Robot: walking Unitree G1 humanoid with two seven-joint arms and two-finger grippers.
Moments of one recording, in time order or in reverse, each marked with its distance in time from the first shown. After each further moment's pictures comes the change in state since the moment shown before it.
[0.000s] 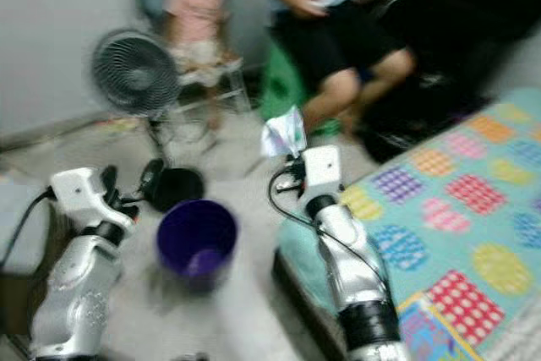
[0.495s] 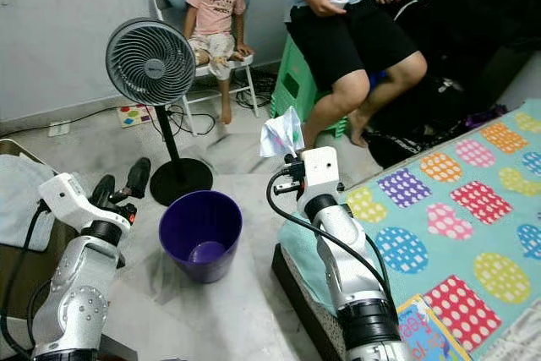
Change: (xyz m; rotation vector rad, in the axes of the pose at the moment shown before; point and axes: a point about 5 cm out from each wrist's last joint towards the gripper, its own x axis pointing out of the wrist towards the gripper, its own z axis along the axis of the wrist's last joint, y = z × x) left arm 0.000 0.014 -0.001 -0.208 0.013 0.107; right arm 0.001 0.006 -0.001 -0.003 -0.009 0.038
